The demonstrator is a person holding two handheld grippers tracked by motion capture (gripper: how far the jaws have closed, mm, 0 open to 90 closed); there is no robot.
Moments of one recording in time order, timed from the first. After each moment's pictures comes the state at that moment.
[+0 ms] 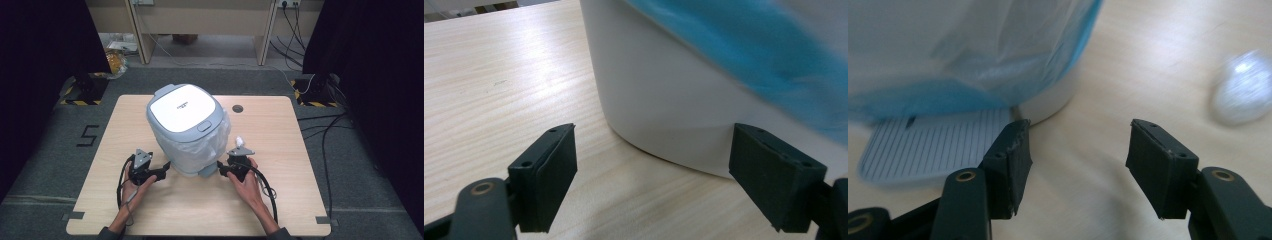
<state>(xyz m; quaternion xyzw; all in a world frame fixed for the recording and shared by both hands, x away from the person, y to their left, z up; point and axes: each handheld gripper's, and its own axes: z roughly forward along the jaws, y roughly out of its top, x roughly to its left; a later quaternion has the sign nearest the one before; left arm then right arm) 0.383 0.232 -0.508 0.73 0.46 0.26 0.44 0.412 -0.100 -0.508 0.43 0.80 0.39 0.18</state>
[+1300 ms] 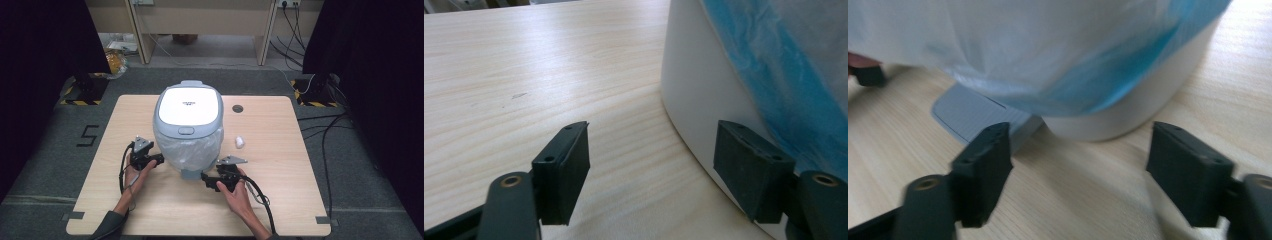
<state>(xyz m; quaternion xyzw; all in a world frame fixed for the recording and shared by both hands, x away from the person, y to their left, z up) 0.438 0.244 -0.516 0.71 0.49 0.24 0.45 0.387 -0.070 -0.516 0.44 0.78 0.44 0.09</state>
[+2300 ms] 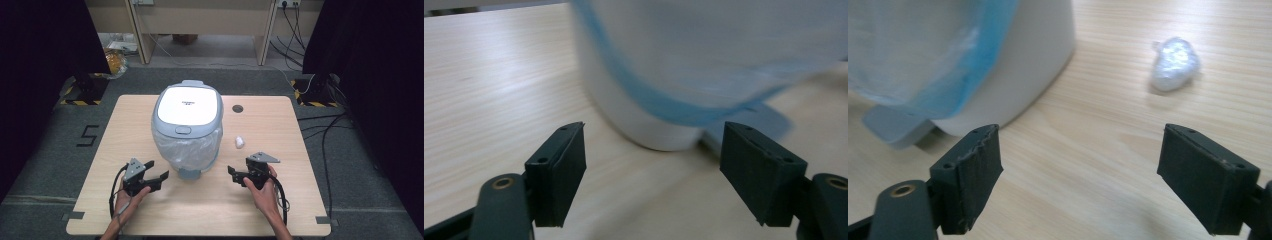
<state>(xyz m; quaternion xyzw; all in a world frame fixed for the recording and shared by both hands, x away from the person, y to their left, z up) 0.339 0.233 -0.502 0.73 0.41 0.21 0.50 0.385 -0.152 -0.493 0.47 0.75 0.44 0.16</state>
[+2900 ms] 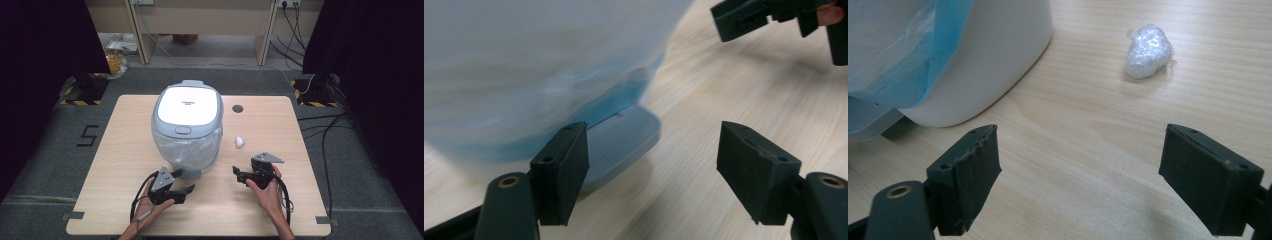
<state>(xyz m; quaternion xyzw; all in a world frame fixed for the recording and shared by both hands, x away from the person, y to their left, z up) 0.331 0.161 -0.506 0.79 0.32 0.17 0.49 0.388 -0.165 -0.500 0.48 0.74 0.43 0.16</state>
